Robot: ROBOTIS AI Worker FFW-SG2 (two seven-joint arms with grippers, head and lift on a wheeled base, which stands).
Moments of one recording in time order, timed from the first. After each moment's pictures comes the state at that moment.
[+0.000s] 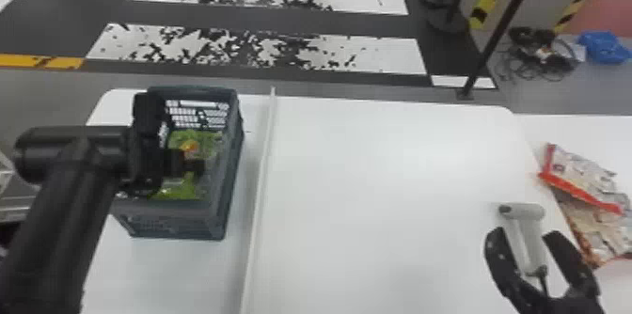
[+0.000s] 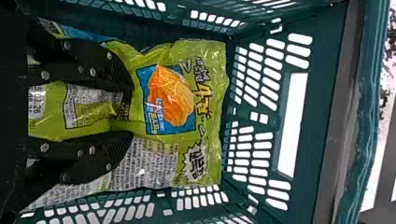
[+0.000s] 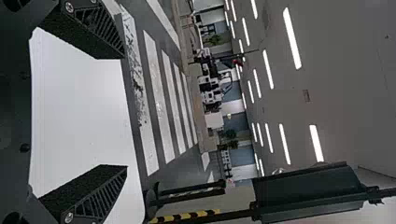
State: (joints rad) left arm -0.39 0.13 0.03 -1.13 0.06 1.01 -0.21; right arm 0.80 -0.23 -0.08 -1.78 -0.49 -0.55 0.20
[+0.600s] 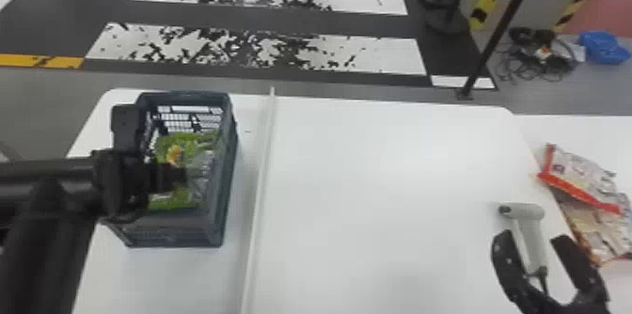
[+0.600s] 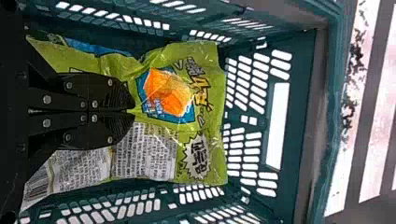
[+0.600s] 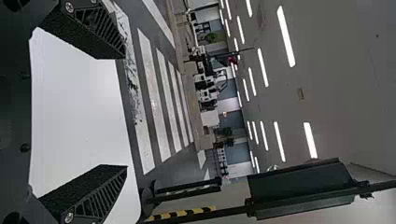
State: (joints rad) left arm -0.16 0.14 0.09 -1.48 0.09 1.04 -0.17; right arm 0.82 -0.23 -0.09 -1.79 -0.51 -0.58 0.20
